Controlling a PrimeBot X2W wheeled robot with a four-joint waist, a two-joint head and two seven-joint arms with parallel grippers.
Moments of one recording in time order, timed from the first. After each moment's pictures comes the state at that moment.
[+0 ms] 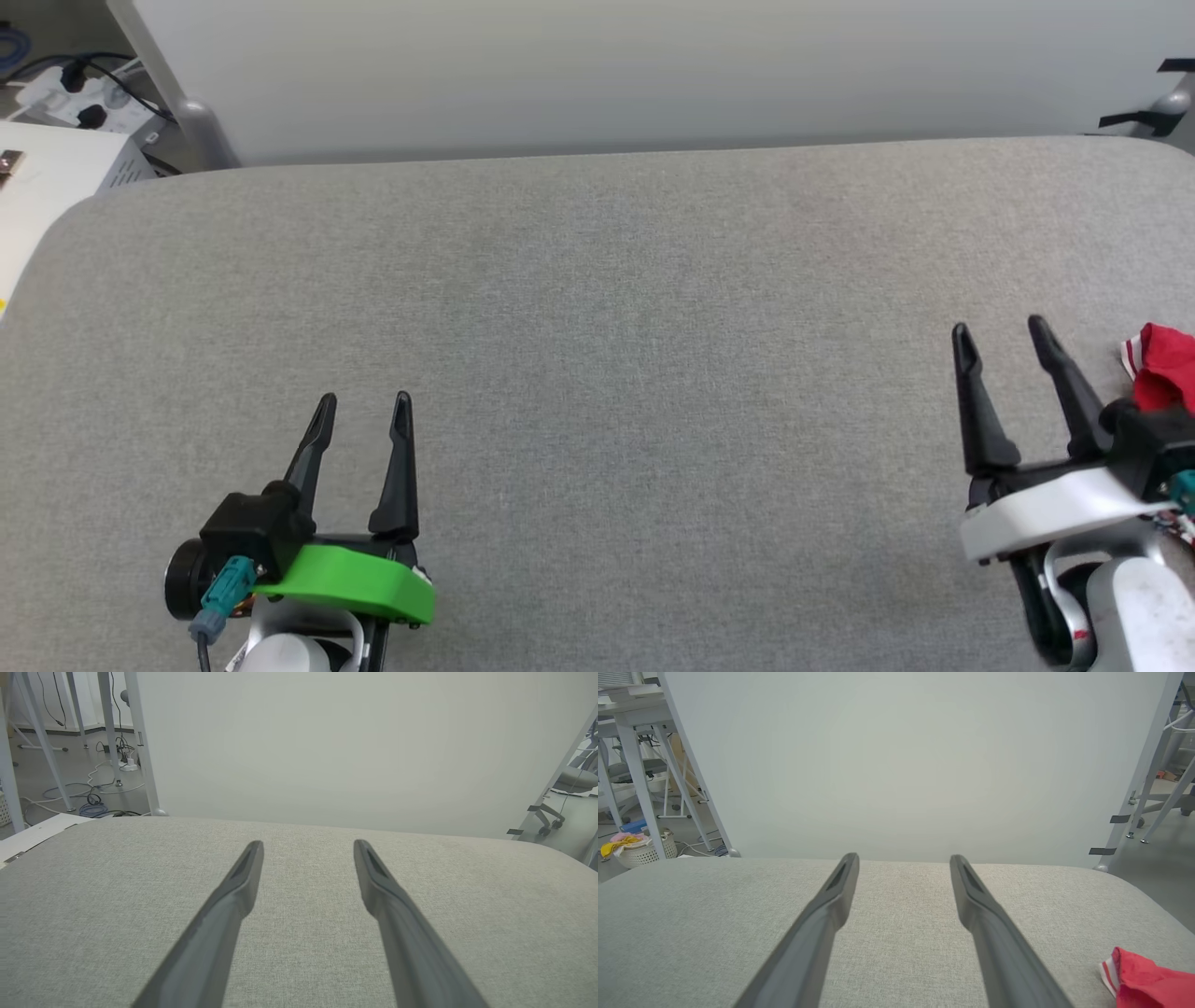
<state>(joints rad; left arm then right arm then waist) -0.03 0.09 -0.05 0.08 -0.23 -0.09 -0.26 -0.13 -0.16 0.03 0.05 0.23 0.13 -0.19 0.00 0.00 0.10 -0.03</state>
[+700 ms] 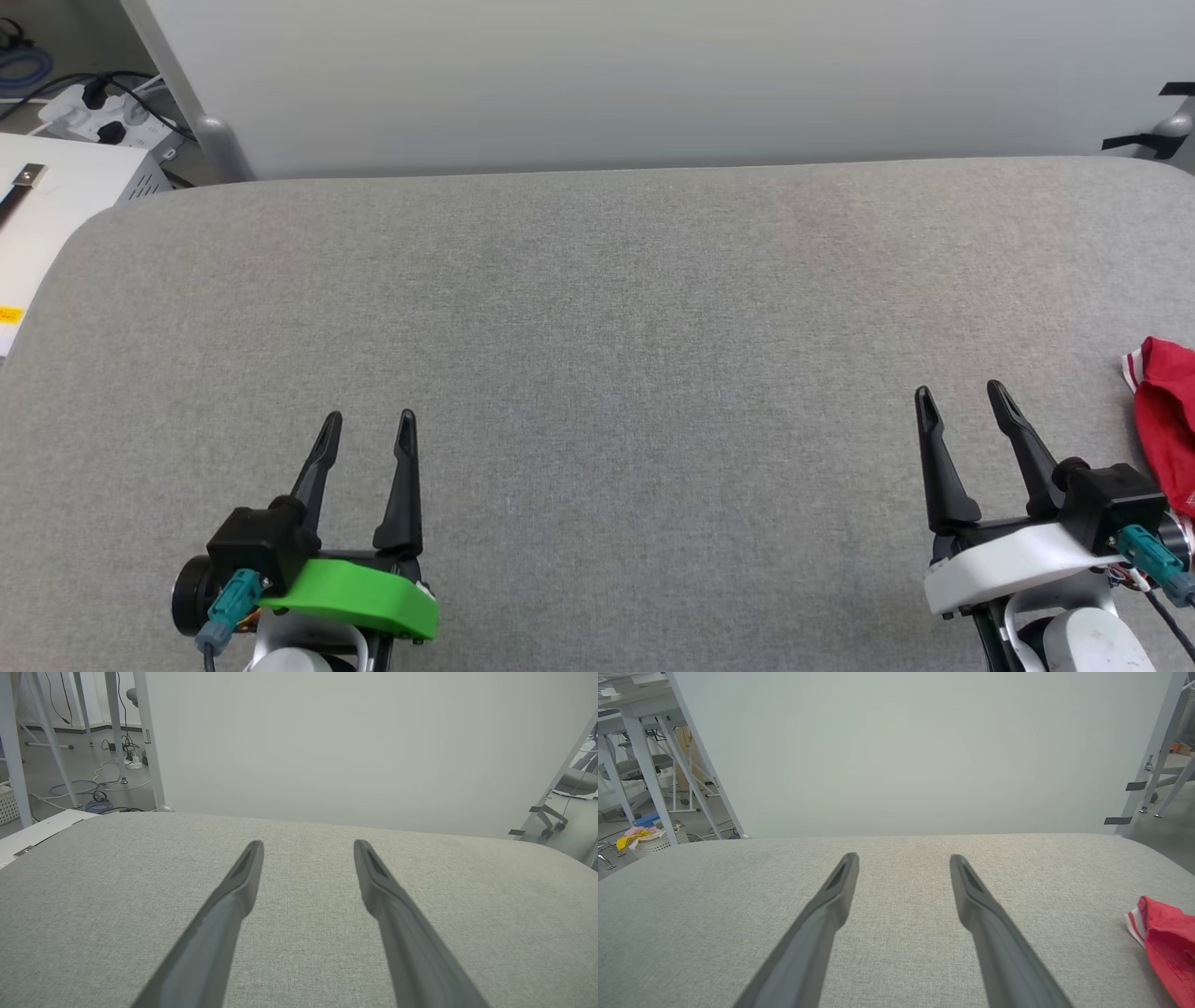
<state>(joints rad) -0.01 0.06 -0.01 0.09 -0.20 -0.12 -0.26 -0.05 -0.09 0.04 0.11 0.20 0.13 -0.25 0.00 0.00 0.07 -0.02</state>
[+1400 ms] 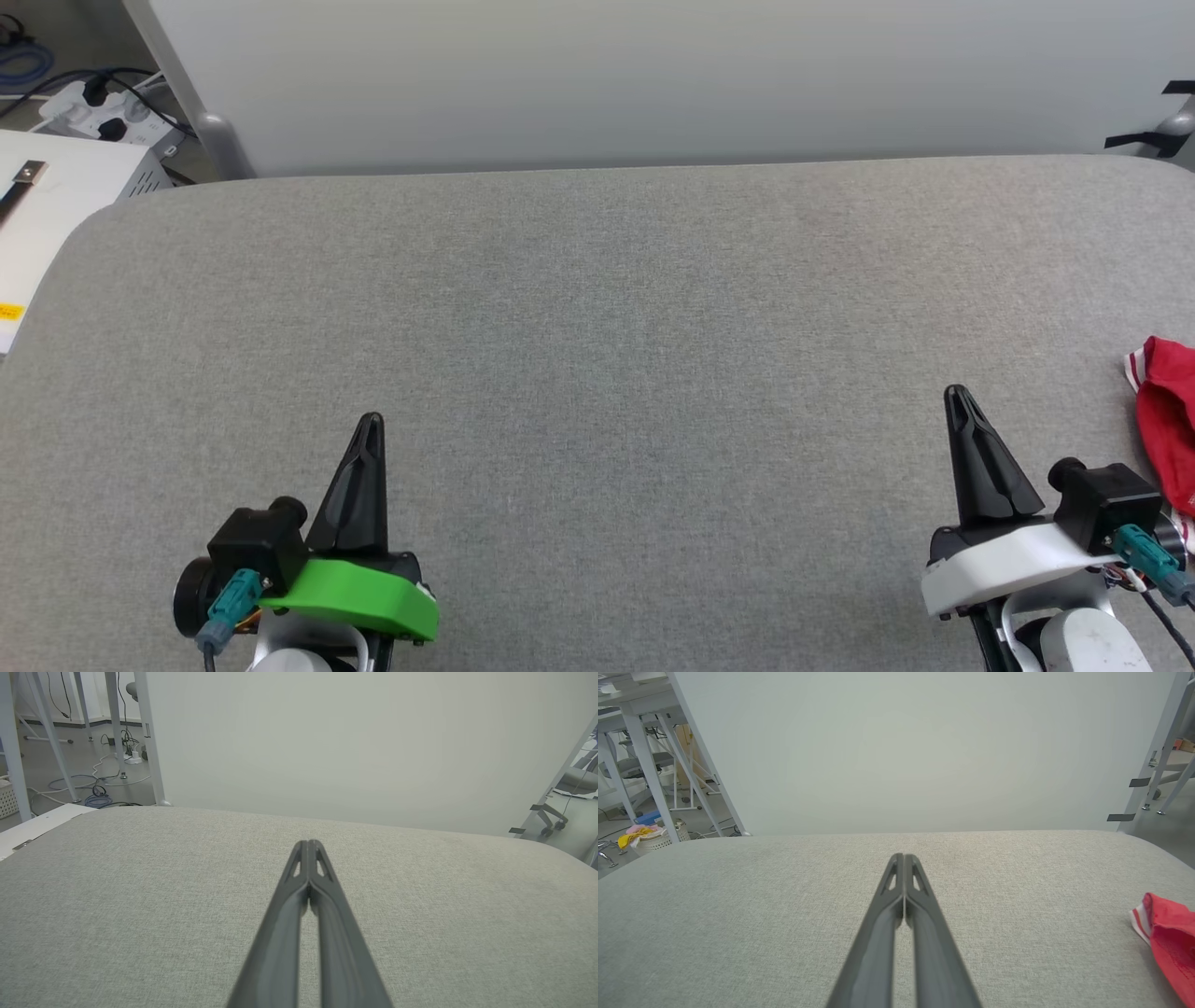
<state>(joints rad) -0.01 0.06 -0.01 0.10 -0.21 -0.12 -0.25 -0.06 -0.09 0.04 0.11 0.19 0.13 -0.25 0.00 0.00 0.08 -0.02</state>
